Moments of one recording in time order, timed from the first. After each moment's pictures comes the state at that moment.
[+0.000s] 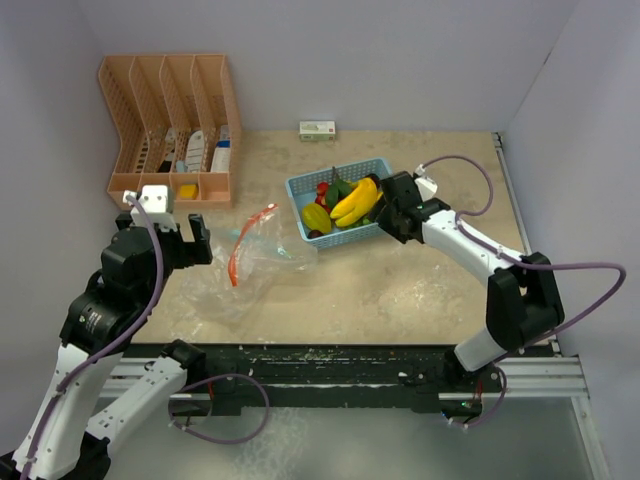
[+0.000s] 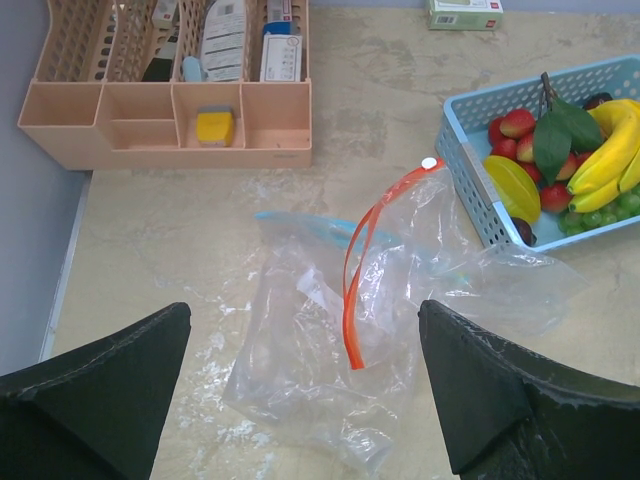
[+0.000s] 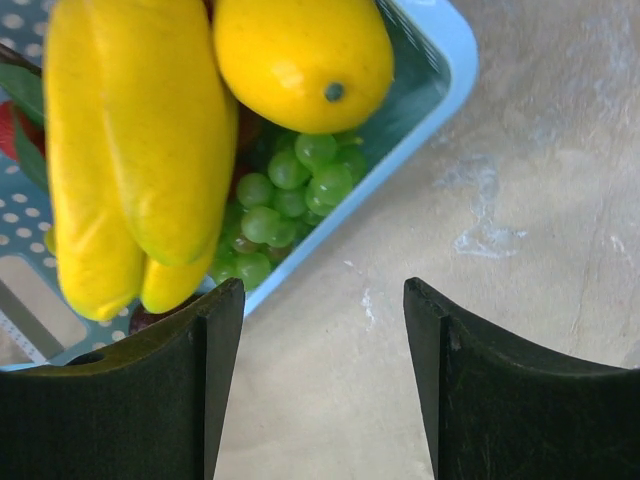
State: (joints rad) left arm -0.45 0.64 1.12 -0.84 -0.41 -0.20; right arm 0.46 1.55 1.14 -0.50 0.34 0.96
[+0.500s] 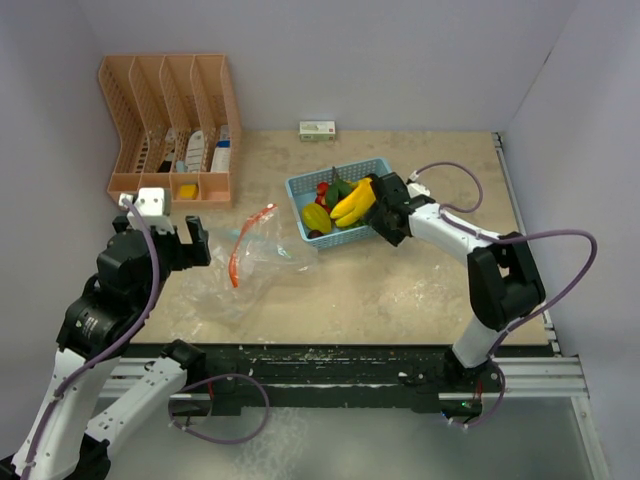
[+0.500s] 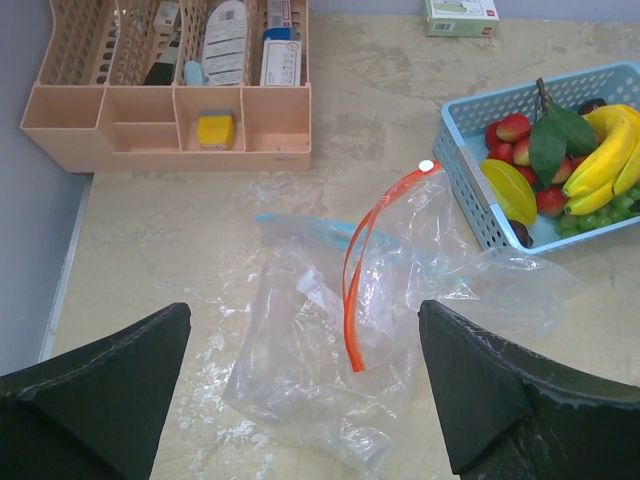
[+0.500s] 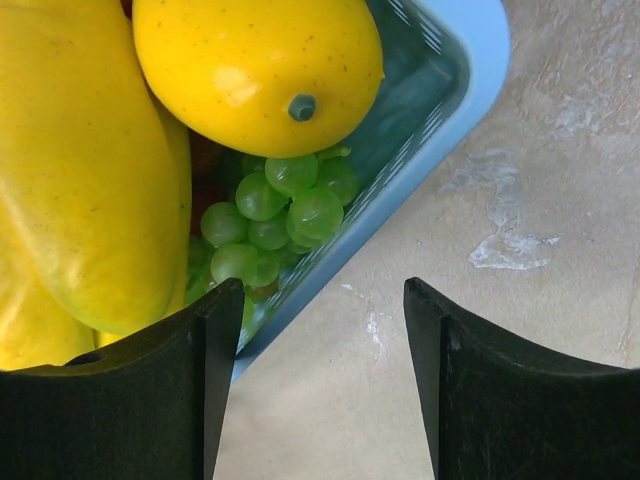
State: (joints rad) left arm -0.45 0.62 1.11 -0.84 -0.41 -0.20; right arm 0.46 1.68 1.15 -0.50 0.32 1.06
